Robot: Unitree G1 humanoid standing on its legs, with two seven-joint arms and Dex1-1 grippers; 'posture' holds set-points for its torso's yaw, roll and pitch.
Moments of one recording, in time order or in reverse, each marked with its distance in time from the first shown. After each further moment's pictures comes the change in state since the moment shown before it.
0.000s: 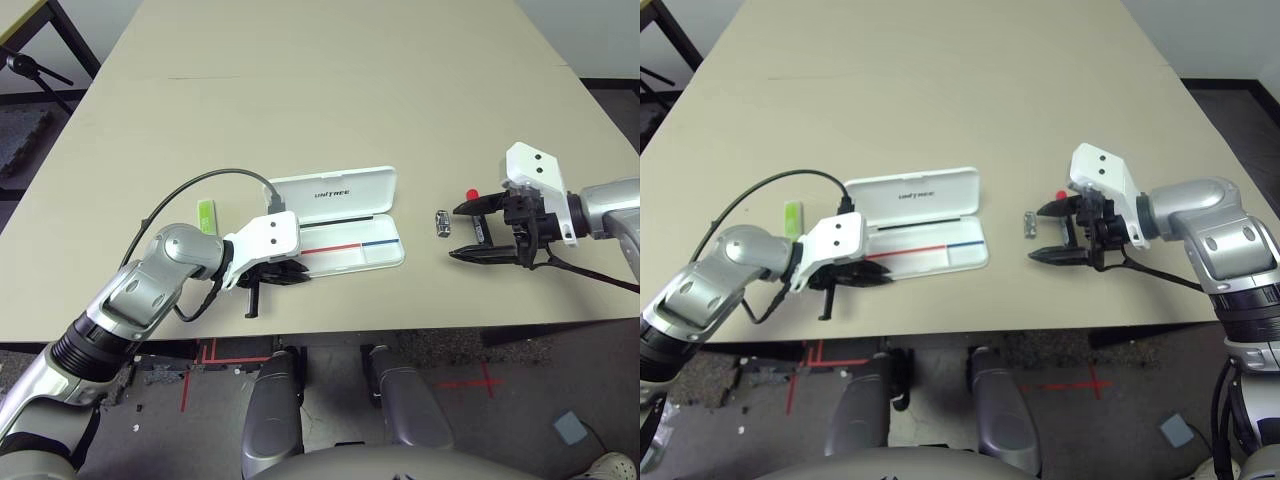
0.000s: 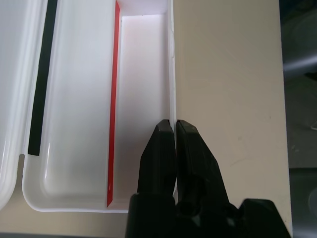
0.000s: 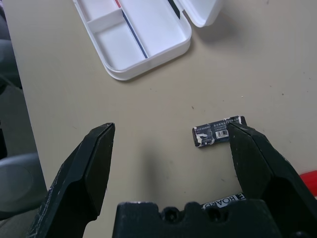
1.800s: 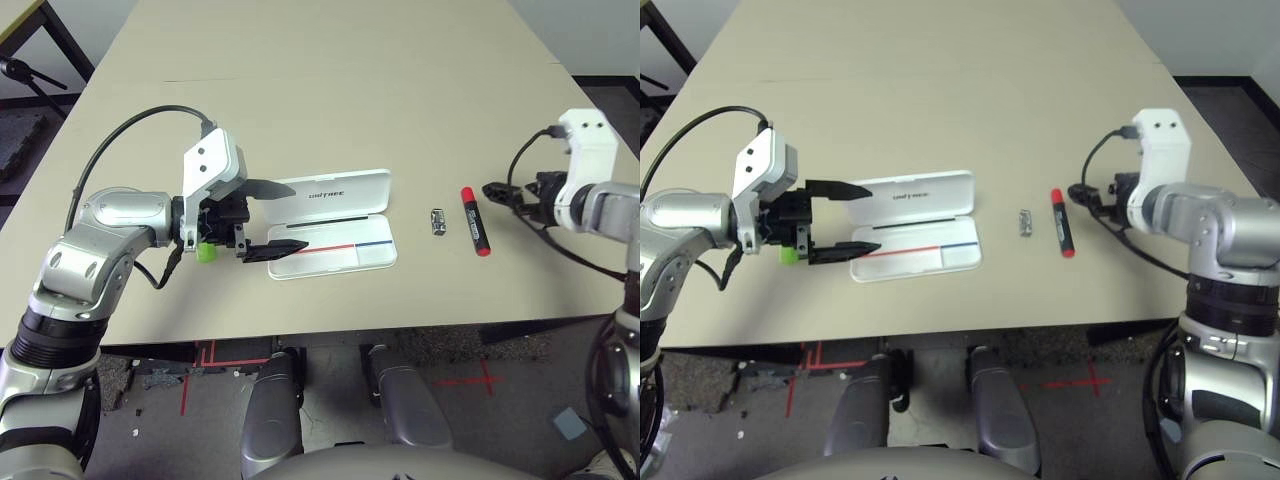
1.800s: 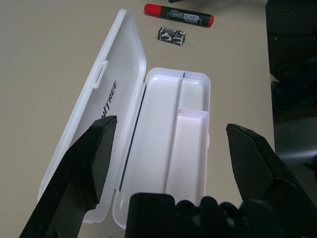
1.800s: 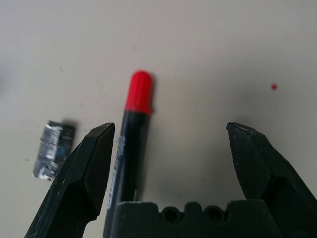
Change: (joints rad) left arm -0.049 -0.015 0.314 -0.044 -0.318 0.155 0.024; right arm -0.011 0.363 -0.391 -0.153 0.070 0.836 -0.954
